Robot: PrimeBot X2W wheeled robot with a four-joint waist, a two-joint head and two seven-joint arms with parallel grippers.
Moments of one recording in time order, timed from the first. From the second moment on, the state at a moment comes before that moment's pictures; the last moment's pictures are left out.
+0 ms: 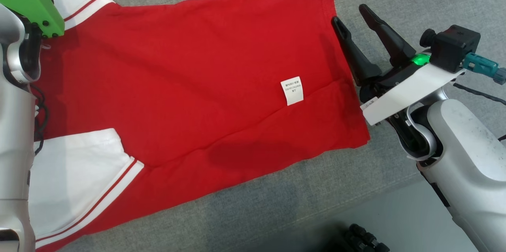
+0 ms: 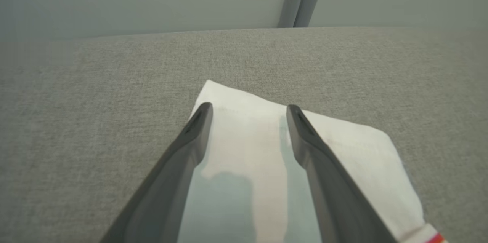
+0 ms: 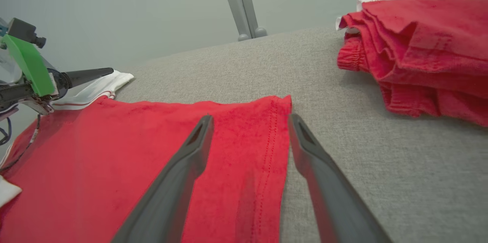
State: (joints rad) left arm -0.94 0.27 -0.20 0.57 -0.45 0.12 0.23; right arm -0.51 -0.31 0.52 0.09 0.64 0.07 -0.14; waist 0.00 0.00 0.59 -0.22
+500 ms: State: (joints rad) left arm -1.01 0.29 -0.16 0.68 -0.41 0.12 0.19; right arm -0.51 -0.31 0.52 0.07 0.64 0.06 -0.15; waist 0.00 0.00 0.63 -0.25
